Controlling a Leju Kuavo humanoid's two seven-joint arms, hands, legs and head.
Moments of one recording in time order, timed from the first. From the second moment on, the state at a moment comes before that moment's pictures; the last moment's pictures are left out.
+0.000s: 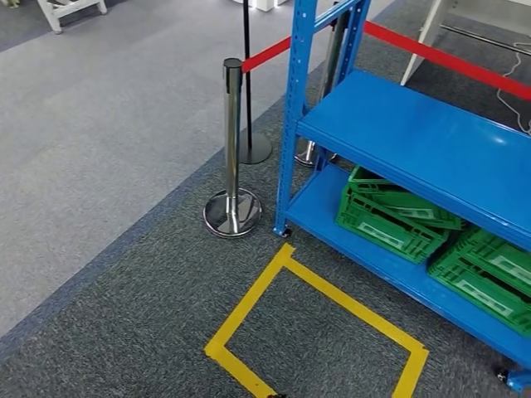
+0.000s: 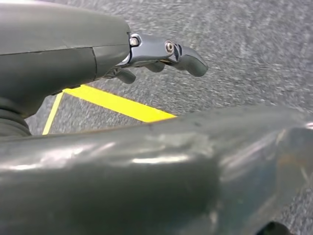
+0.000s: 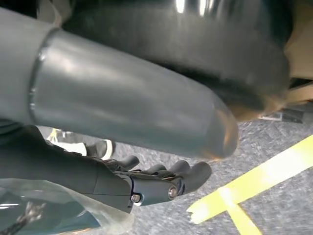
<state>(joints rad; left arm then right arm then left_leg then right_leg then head) 0.03 -0.06 -0.22 -0.20 -0.25 0.40 -0.19 -0.05 0.02 1.24 -0.18 -1.13 -0.19 0.05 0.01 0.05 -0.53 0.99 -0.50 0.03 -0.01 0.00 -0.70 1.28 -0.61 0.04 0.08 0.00</state>
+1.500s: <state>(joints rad) 0.03 -0.07 -0.11 -0.20 -0.07 0.37 -0.22 -0.05 0.00 1.24 -0.17 -1.12 -0.16 0.06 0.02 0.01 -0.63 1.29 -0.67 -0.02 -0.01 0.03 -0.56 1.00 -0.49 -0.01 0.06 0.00</state>
